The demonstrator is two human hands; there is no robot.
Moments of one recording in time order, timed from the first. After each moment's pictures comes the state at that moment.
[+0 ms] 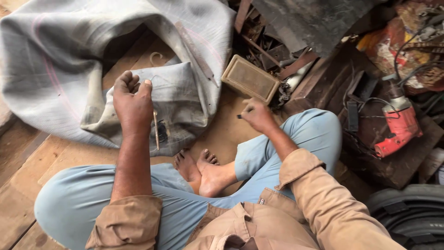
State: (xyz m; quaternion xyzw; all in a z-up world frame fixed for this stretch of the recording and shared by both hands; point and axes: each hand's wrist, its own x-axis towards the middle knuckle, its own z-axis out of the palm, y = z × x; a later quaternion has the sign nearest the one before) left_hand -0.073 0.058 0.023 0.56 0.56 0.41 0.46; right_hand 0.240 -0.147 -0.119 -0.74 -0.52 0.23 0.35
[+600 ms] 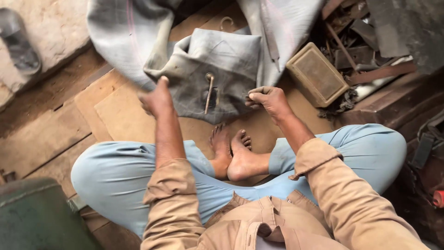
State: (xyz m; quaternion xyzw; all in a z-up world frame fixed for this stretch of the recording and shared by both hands) left_hand -0.181 0.025 -0.010 0.21 0.86 0.35 0.31; right_hand 0.124 -0.067 -0.087 -0.57 -0.26 0.65 0.43
